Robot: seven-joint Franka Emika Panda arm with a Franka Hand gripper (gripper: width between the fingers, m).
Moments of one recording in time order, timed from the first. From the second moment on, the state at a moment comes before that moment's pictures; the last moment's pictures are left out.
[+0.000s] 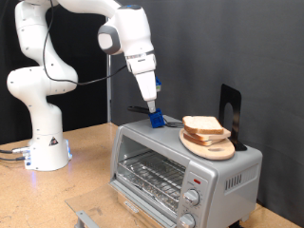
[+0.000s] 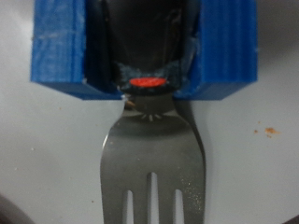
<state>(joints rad) 0.05 -0.41 0.32 -2.56 0.34 2.37 -0.07</state>
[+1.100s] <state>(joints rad) 0.05 -0.32 0.35 -2.57 0.35 2.46 -0.07</state>
